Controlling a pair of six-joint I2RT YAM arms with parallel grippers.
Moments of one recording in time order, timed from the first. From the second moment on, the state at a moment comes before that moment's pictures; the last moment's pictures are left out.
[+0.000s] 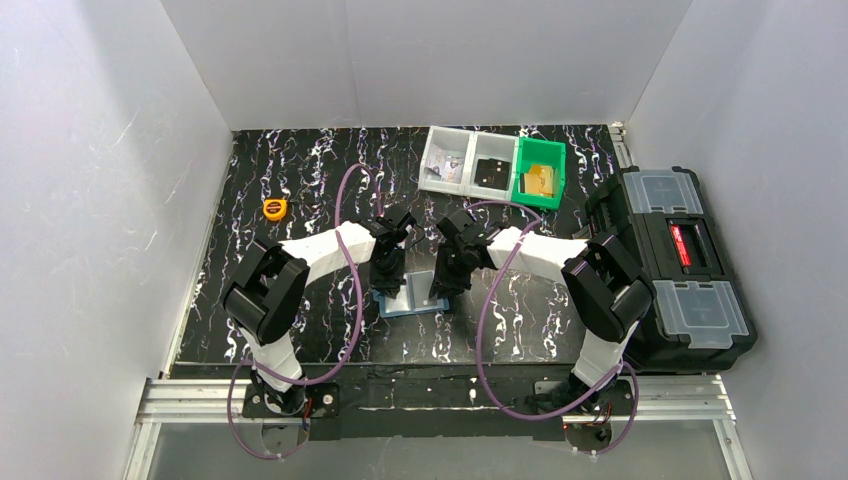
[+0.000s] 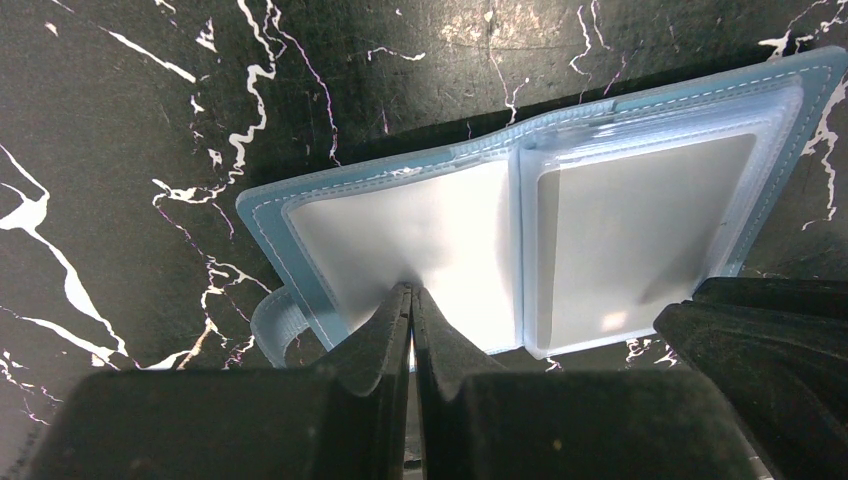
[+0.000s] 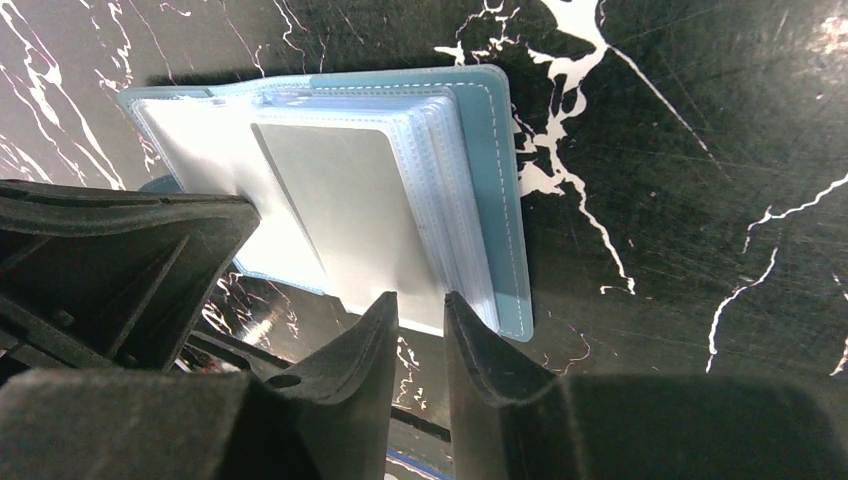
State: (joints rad) left arm -0.66 1.76 1.11 -0.73 0.00 -0.58; right arm 0.79 1.77 1.10 -0.47 -0.22 0.92
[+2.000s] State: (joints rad) left arm -0.65 1.74 1.09 -0.72 0.04 -0.54; right arm 0.79 1.78 1.18 -0.45 -0.39 0.95
